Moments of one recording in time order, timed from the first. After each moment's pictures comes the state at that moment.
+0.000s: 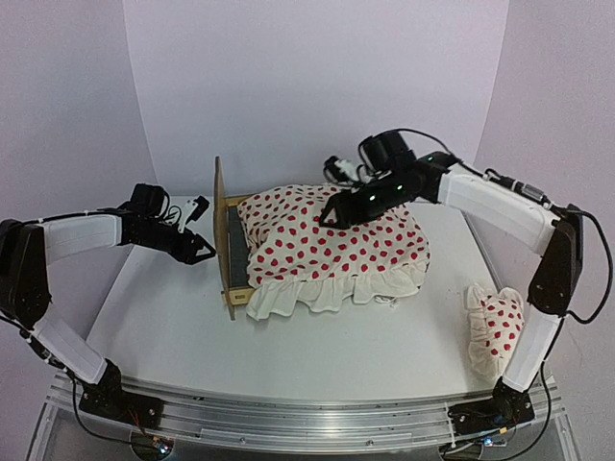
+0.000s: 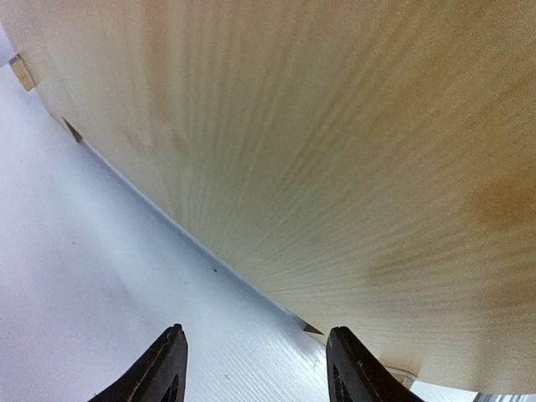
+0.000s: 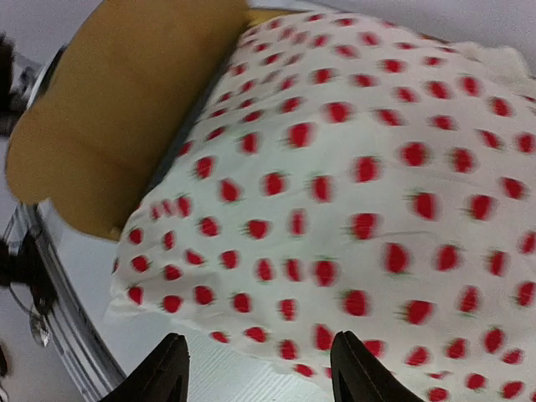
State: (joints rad) left arm -0.24 1.52 0.99 -0.32 0.52 0.24; right arm 0.63 1.82 1.78 -0.76 -0.27 0.17
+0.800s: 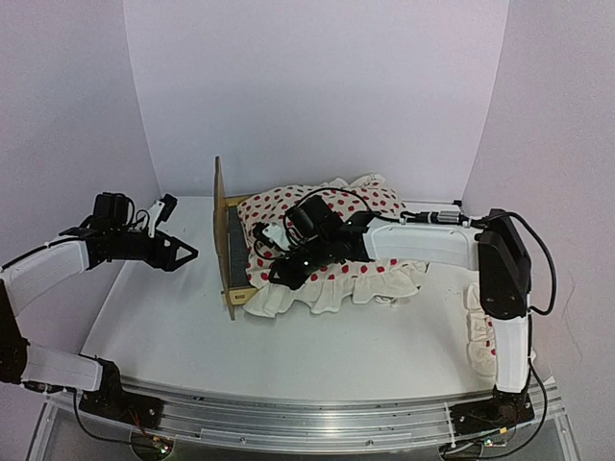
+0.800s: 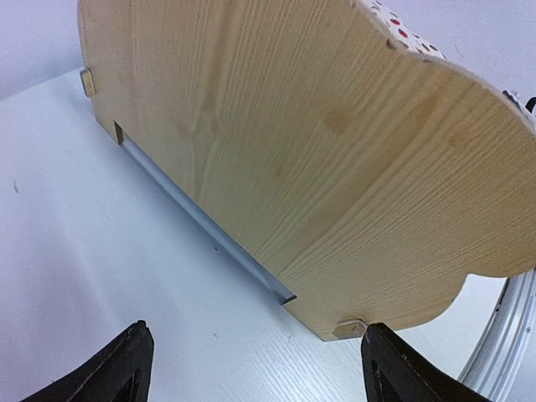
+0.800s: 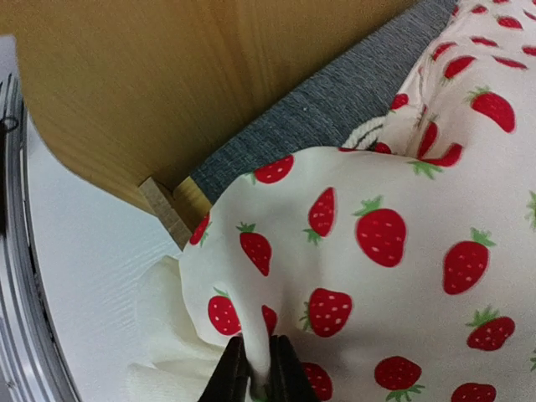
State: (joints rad) left arm -0.13 1.18 0.79 -0.31 0.60 0.14; right arm 0.95 2.09 1.70 -0.42 -0.20 -0.01
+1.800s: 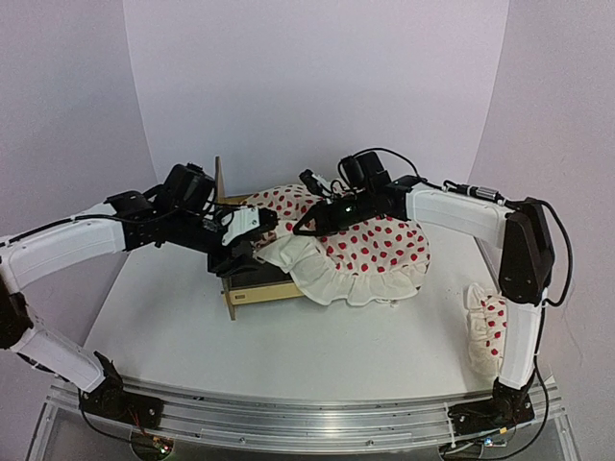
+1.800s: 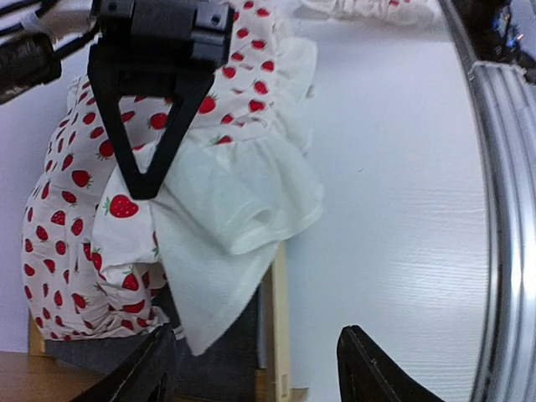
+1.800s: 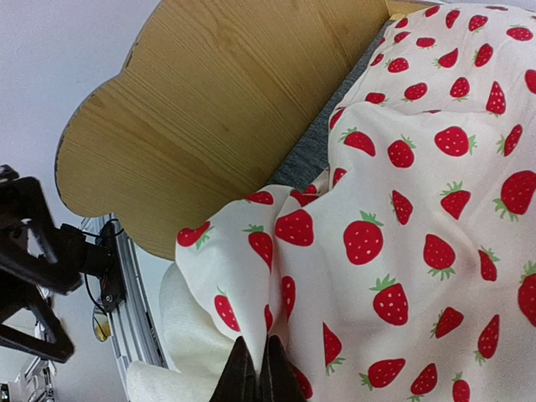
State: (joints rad) left arm -0.77 1.35 1.18 -0.52 0.31 0.64; right arm 0.69 2.00 1.72 -0.39 -0.61 0.25
